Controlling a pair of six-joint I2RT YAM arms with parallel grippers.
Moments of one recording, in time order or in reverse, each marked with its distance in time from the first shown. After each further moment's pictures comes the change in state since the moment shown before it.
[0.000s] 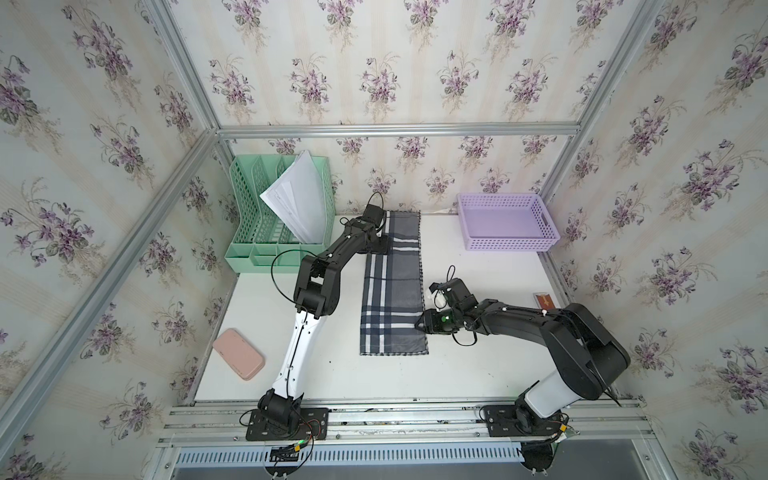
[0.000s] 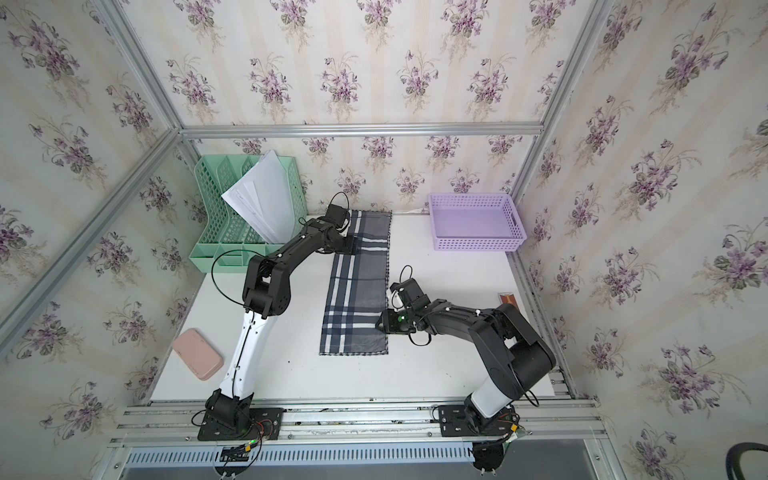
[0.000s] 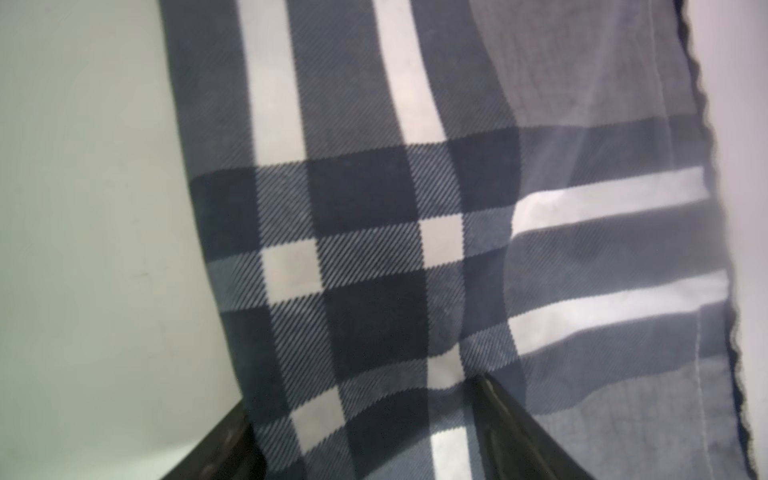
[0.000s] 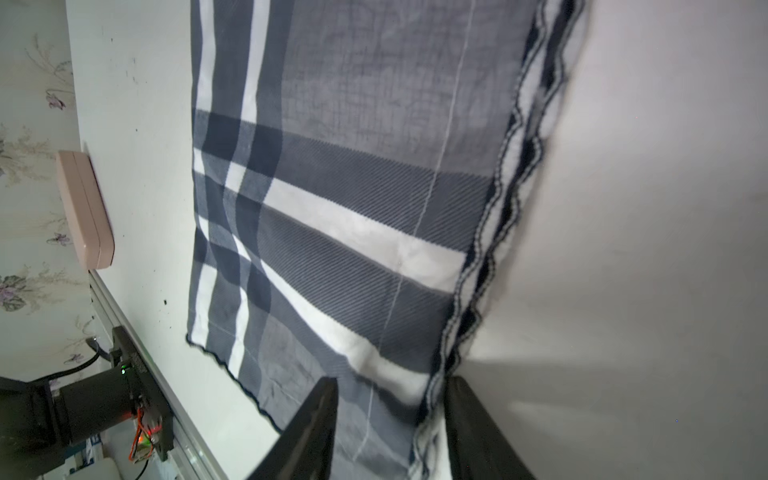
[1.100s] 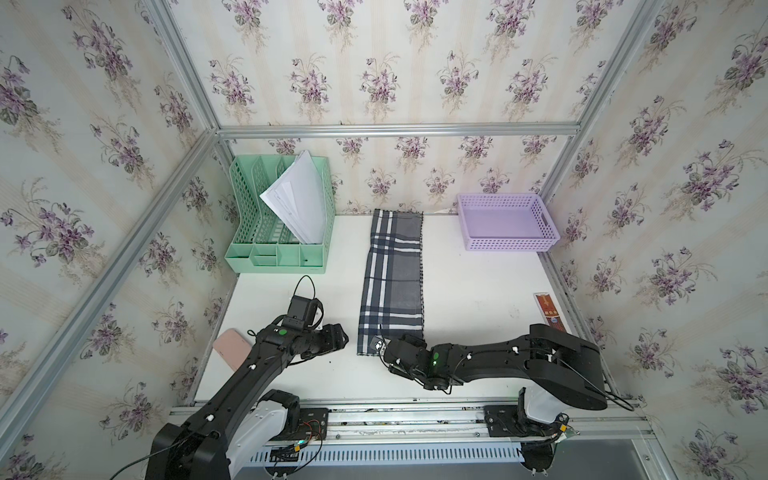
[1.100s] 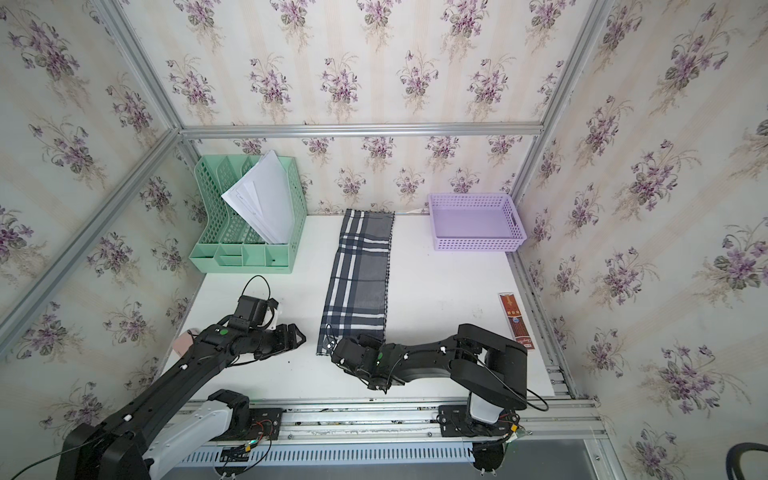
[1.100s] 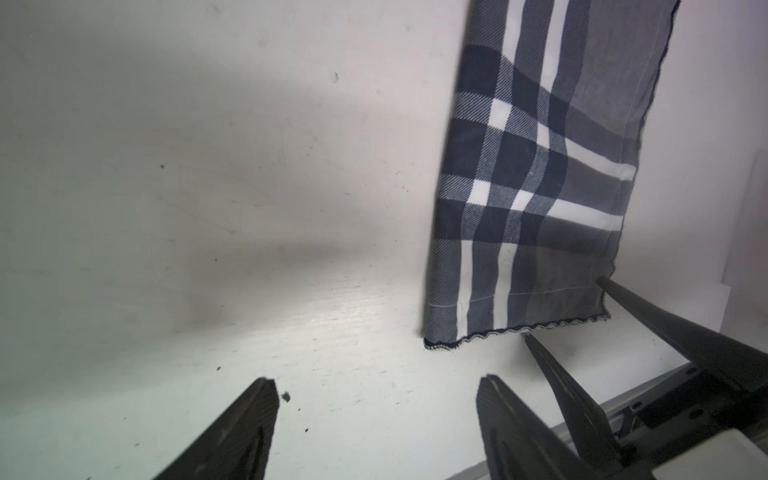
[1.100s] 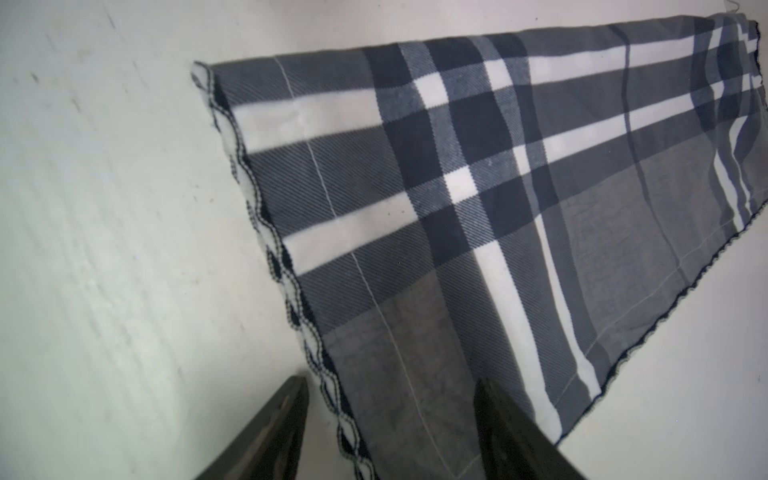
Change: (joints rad) left arm 0.109 -1.625 -1.774 0.100 0.279 -0.323; right arm 0.671 0.089 0.065 0.041 0.831 -0.675
